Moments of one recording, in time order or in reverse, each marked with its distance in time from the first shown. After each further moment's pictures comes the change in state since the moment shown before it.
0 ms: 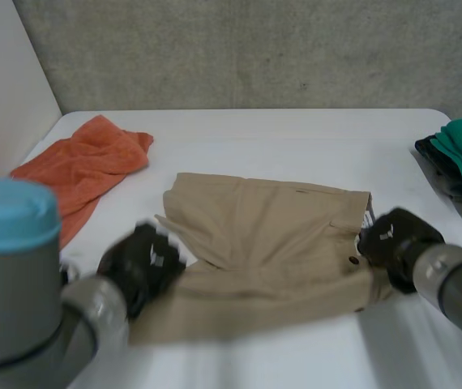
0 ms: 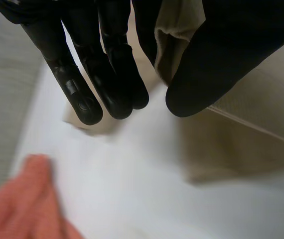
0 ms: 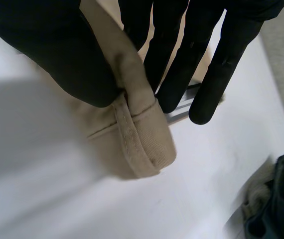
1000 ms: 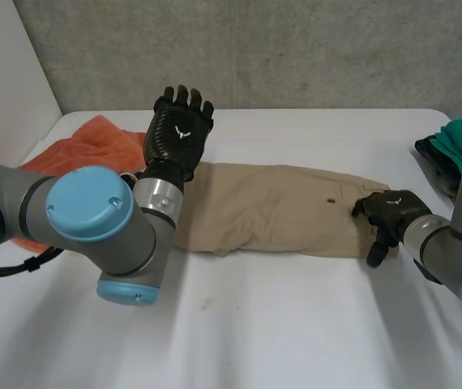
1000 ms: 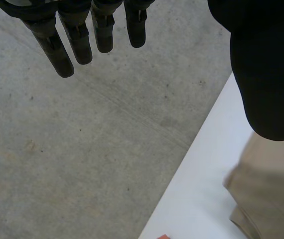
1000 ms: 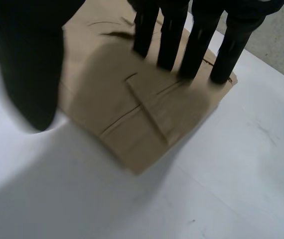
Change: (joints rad) left arm -0.009 -0.392 0.300 0.817 -0.100 -0.171; right arm -0.125 0.310 -0.173 -0.224 -0.089 0.520; left_hand -0.955 -0.996 -0.982 -0.999 -0.925; right_hand -0.558 -0.563 -0.593 -0.602 -0.587
